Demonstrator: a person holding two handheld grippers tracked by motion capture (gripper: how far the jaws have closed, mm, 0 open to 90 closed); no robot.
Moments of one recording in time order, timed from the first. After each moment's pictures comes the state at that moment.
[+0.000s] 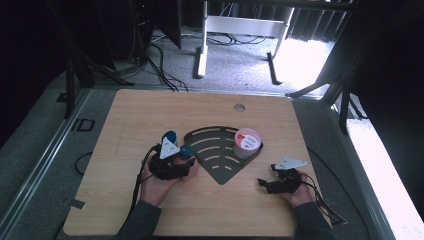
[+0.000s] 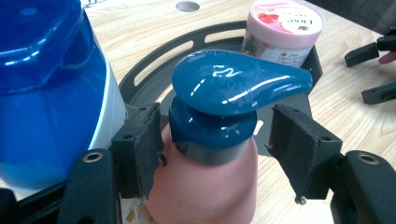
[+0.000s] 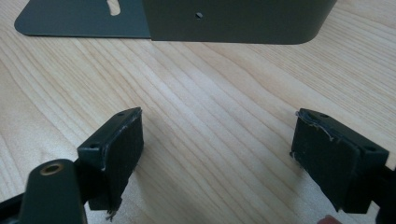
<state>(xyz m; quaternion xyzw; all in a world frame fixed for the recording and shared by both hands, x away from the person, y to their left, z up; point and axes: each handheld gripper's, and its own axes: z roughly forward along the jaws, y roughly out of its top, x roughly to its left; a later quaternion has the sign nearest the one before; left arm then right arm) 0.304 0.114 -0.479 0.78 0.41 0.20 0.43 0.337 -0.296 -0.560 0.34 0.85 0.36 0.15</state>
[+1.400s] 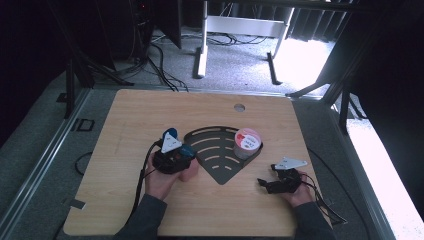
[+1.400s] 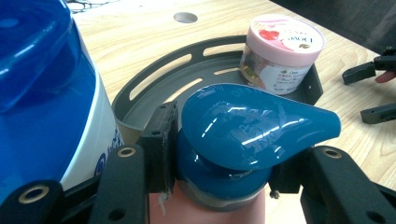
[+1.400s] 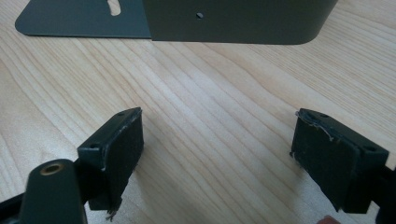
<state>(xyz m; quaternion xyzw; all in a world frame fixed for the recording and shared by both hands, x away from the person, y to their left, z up) 0.320 0.110 -0.480 0.77 0.41 0.19 0.45 0.337 -0.296 -0.560 0.34 0.85 0.36 0.15</state>
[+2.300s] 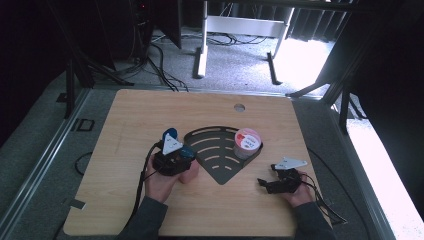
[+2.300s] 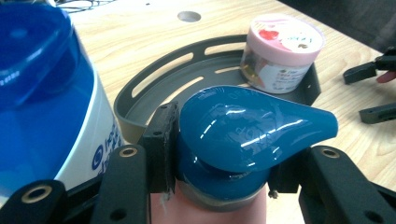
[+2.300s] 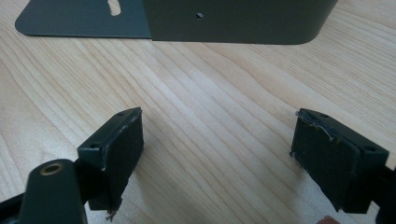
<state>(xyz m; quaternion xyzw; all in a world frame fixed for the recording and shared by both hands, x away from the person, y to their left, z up) 0.310 0.105 -0.469 0.77 0.42 0.20 0.44 0.337 -0.295 -0.560 0.34 0.85 0.36 0.15</state>
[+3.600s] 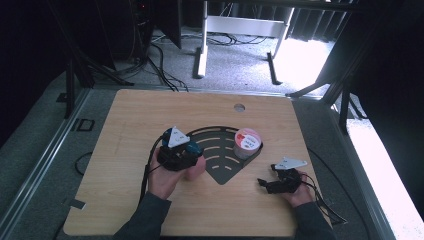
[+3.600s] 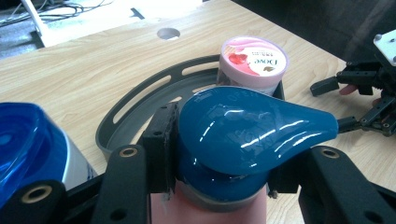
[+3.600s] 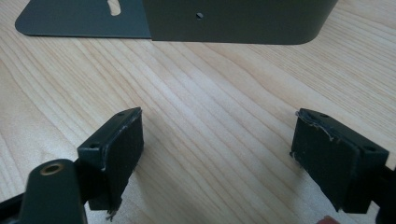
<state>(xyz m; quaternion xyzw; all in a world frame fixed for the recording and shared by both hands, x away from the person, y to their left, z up) 0.310 0.089 -0.435 0.78 0.40 0.18 0.44 0.337 -0.295 -0.560 0.34 0.85 0.36 0.15</state>
